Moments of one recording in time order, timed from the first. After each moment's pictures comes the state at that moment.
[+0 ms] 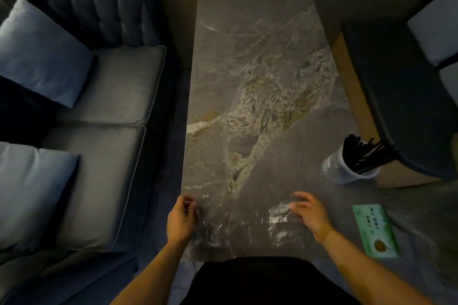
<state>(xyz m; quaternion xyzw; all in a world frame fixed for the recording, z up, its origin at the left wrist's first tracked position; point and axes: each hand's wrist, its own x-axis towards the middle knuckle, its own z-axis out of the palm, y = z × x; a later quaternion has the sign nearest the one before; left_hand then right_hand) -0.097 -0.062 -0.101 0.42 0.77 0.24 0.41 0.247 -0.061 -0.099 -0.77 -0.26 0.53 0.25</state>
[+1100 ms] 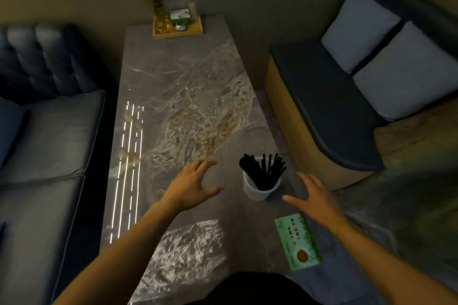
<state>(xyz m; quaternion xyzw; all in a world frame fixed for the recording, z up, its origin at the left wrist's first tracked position) 0.146 0.075 -0.003 0.85 0.47 0.07 0.22 0.485 -0.051 -0.032 -0.78 -0.53 0.32 0.12</state>
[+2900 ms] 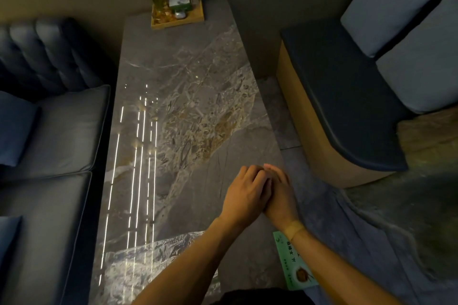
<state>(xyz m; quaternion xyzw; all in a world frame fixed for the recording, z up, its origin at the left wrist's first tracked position) 0.307 0.038 0.007 0.87 0.41 0.23 0.15 0.415 0.016 -0.057 -0.73 -0.60 0.22 0.24</state>
